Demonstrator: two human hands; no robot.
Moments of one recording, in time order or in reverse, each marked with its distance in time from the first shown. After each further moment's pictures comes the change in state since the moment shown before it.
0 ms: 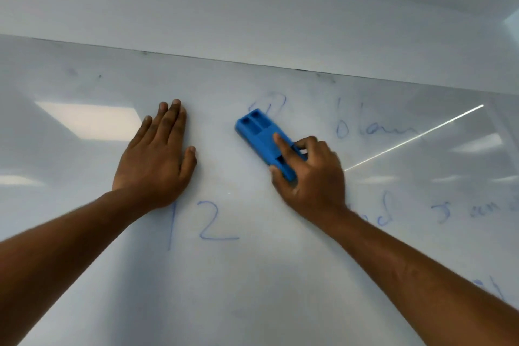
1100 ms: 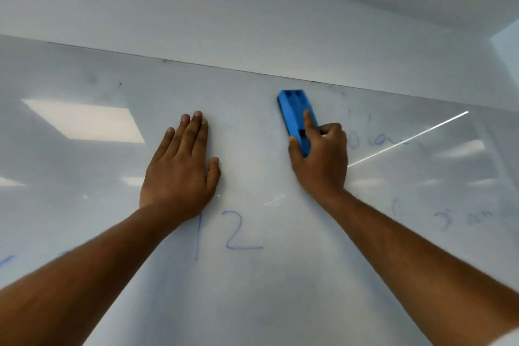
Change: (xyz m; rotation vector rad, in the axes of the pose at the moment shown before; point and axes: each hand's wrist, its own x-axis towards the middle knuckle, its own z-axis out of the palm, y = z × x) left_hand -0.003 -0.001 0.001 -0.037 0.007 -0.011; right_hand 0.057 -0.028 0.007 0.045 -0.022 0.406
